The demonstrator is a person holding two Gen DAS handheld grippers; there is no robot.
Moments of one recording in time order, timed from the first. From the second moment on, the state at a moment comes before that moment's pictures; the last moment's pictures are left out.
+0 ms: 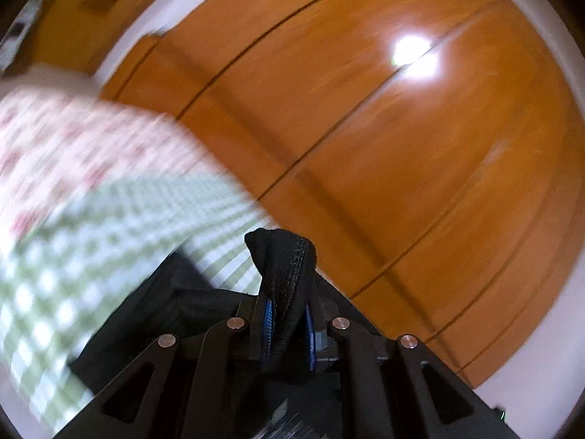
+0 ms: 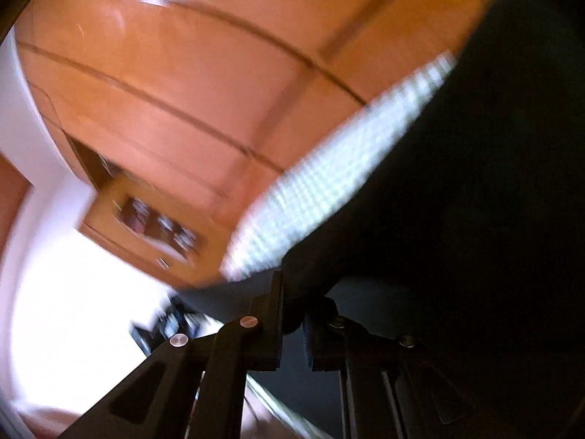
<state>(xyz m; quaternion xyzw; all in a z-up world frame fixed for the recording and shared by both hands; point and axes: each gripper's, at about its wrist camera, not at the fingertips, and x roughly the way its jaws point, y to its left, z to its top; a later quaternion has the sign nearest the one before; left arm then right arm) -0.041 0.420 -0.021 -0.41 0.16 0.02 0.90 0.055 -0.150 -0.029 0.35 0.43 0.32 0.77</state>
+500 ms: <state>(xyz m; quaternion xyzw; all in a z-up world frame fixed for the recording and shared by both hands) -0.103 0.405 -0.076 -0.58 0.19 0.00 0.79 0.037 -0.154 -0.071 0.33 0.46 0.29 0.77</state>
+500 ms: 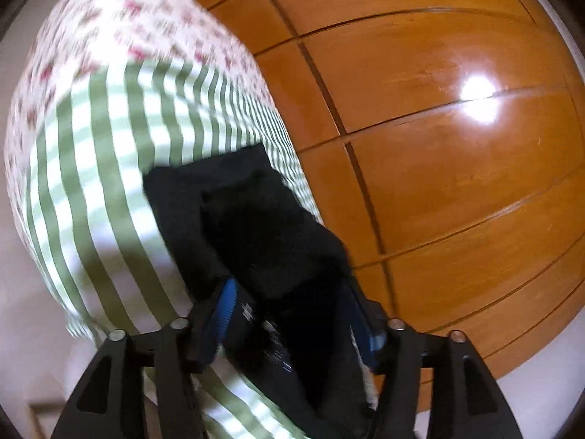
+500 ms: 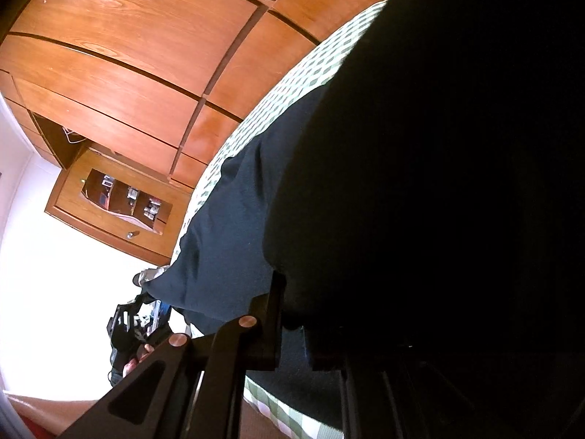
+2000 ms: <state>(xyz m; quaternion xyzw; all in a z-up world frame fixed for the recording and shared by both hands) -0.043 0.455 -0.064 -0.53 0.26 0.15 0.80 0.005 -0.209 -0.043 0.28 0.45 0.23 0.82</state>
